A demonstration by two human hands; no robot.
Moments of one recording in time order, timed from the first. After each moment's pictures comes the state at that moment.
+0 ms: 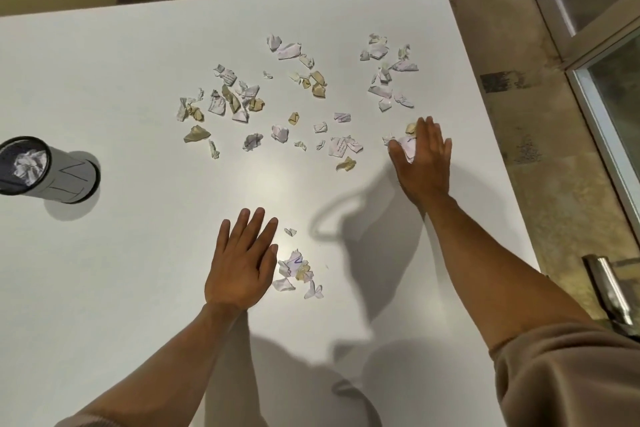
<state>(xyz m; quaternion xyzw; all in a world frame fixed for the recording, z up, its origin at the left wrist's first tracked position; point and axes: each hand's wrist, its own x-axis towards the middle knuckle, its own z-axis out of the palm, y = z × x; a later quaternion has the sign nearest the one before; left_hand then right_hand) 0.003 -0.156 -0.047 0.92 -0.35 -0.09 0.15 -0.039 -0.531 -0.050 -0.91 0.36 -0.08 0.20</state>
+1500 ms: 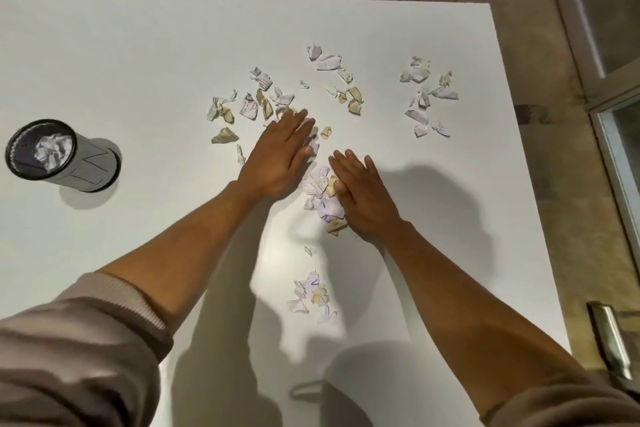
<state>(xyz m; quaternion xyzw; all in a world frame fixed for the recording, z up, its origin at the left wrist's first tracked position) 0.173 -0.255 -0.023 0.88 -0.41 -0.10 0.22 0.025 -0.425 -0.052 -0.97 0.03 -0.02 0.24</state>
